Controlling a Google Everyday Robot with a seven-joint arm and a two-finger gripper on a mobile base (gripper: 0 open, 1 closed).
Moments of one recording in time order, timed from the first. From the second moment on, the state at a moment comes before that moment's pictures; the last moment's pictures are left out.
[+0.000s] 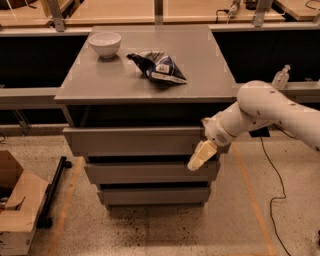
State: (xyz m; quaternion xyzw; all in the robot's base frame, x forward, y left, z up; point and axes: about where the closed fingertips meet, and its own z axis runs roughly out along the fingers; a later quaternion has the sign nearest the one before) arm 0.603 -0.128 0.689 -0.55 0.78 0.17 0.24
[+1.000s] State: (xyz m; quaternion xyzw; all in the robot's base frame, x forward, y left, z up) arm 0.555 -0.123 0.697 -0.58 0.77 0.18 0.19
